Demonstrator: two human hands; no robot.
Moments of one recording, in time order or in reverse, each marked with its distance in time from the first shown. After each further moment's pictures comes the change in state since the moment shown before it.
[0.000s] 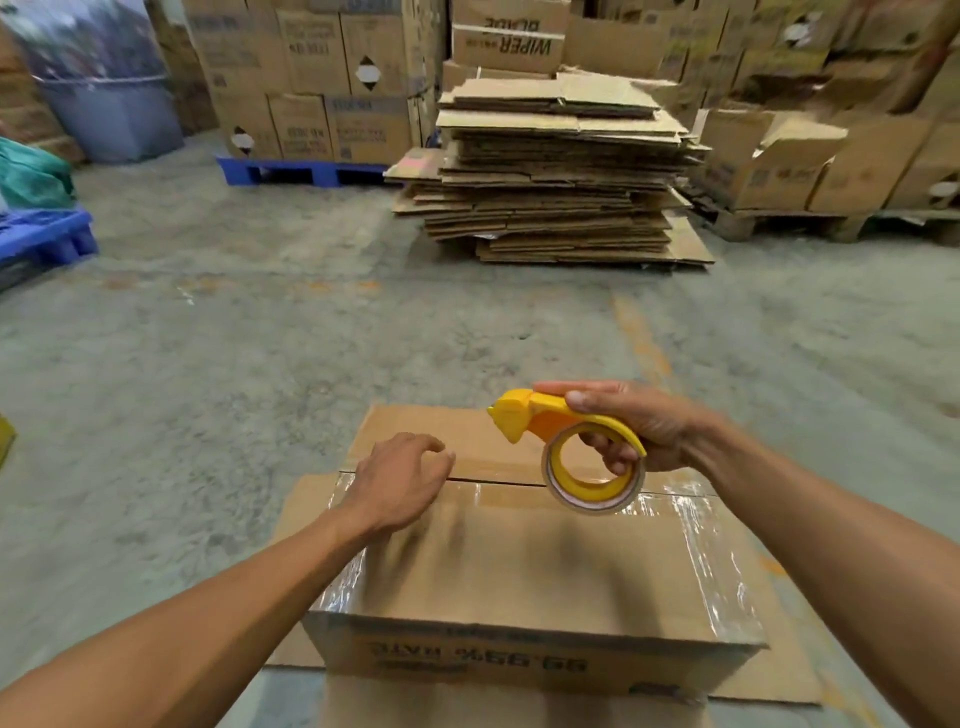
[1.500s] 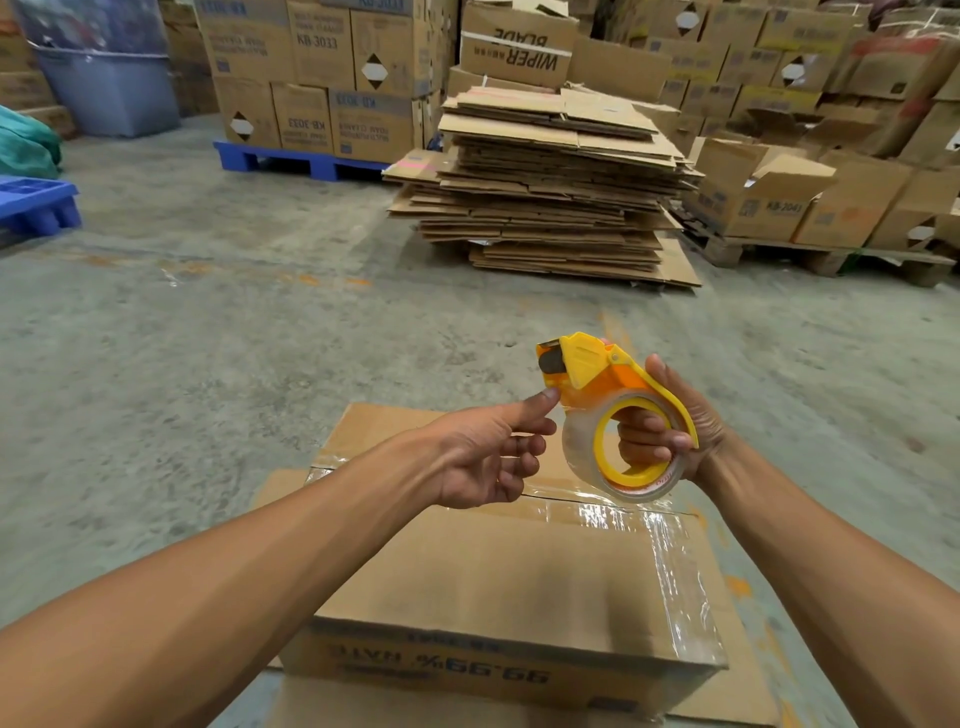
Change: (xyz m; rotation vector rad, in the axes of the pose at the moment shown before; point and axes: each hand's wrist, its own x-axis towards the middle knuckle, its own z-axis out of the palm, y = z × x) left_hand -0.009 0.130 -0.034 -1.255 -0.649 -0.361; right_hand -0.008 0.008 -0.046 0.429 -0.549 -0.199
